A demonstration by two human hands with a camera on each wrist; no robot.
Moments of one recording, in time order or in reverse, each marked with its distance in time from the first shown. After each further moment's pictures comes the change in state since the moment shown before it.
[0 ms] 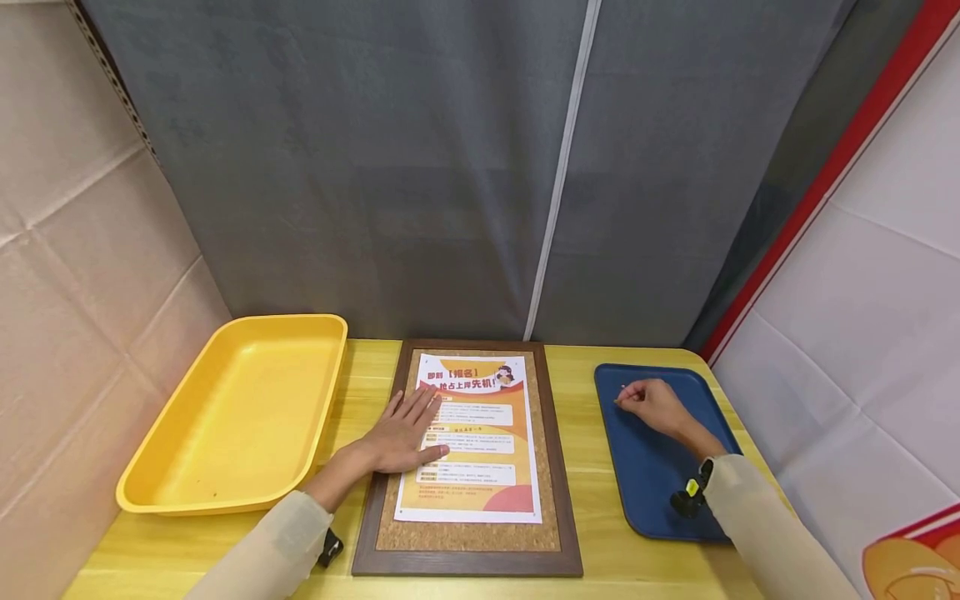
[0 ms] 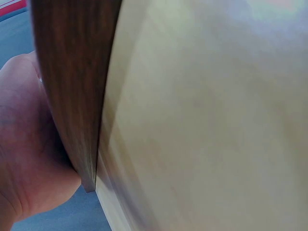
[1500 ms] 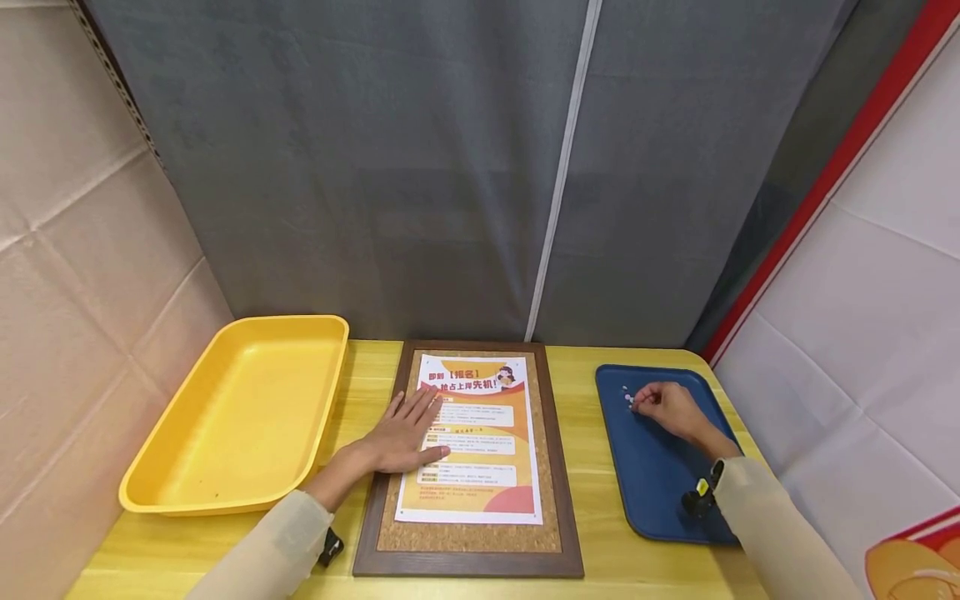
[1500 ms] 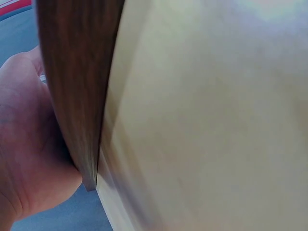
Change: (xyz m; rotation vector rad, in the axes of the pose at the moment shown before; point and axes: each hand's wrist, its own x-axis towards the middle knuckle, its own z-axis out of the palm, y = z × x) left_hand -0.005 0.005 -0.008 -0.018 -0.004 0.030; right_hand -0.006 0.025 -0.011 -0.039 -0.009 0.053
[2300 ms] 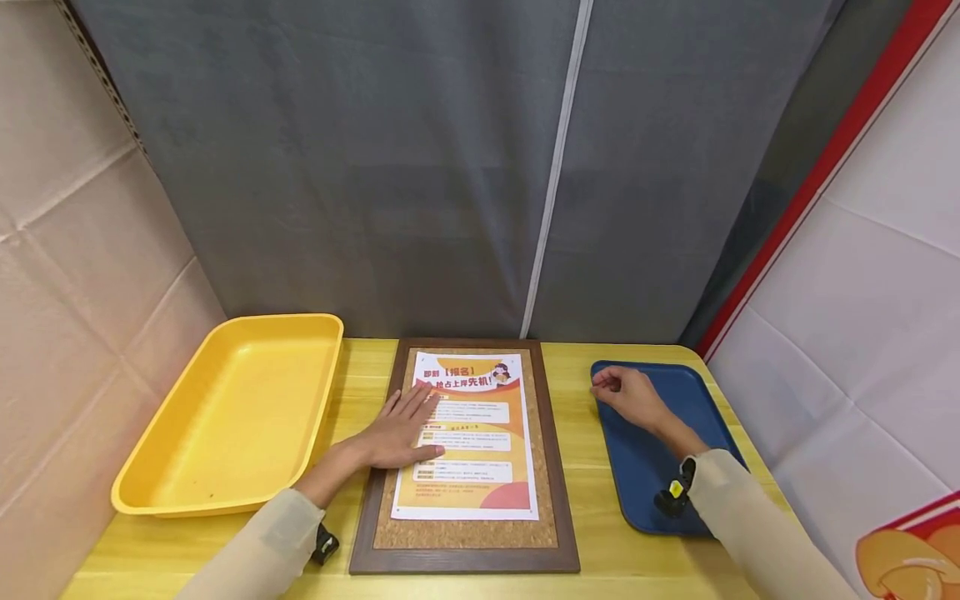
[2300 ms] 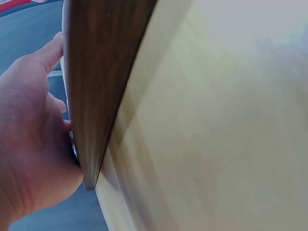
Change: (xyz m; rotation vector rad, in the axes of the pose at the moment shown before) left_hand 0.000 -0.002 -0.006 -0.079 0.007 0.031; right_hand 0.007 -0.070 0.021 0.012 0.064 -0.115
